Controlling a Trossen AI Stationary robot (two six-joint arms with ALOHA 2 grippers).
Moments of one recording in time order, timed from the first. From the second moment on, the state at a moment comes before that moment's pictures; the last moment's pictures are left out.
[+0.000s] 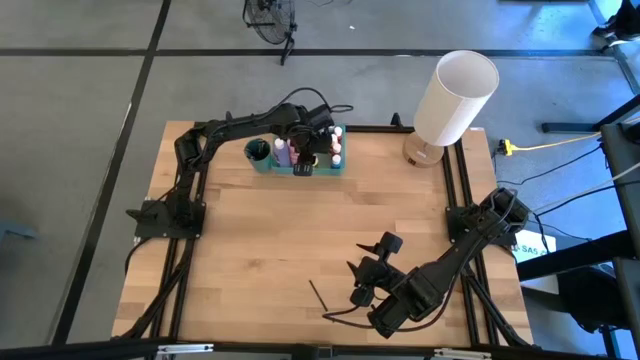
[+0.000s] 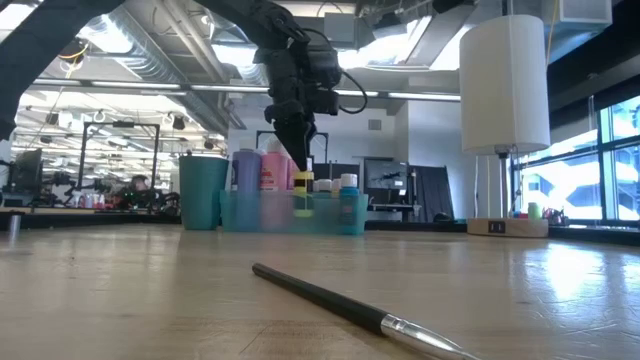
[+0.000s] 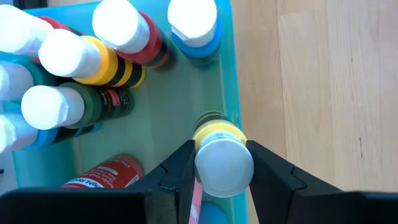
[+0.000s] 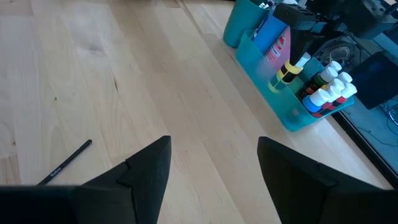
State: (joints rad) left arm 0.47 2.01 1.76 -1.01 0.08 0.55; right arm 0.74 1.87 1.57 -1.07 0.99 0.95
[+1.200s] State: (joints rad) left arm 0.49 2.10 1.76 -1.02 0.10 0.53; right arm 0.74 1.87 1.57 -1.08 0.99 0.95
